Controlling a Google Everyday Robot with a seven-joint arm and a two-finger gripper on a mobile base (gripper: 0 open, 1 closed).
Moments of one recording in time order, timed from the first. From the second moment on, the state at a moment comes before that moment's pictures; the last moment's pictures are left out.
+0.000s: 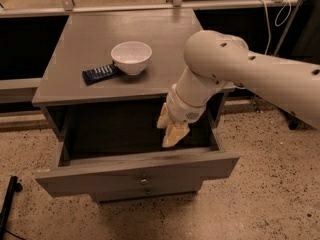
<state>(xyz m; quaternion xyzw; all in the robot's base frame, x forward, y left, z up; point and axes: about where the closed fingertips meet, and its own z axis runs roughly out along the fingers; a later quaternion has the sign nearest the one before) 0.513 -0.024 0.764 -0.78 0.60 0.10 0.16</state>
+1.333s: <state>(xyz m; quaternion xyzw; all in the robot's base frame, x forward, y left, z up) 0.542 0.000 0.622 -0.75 0.65 0.05 0.12</state>
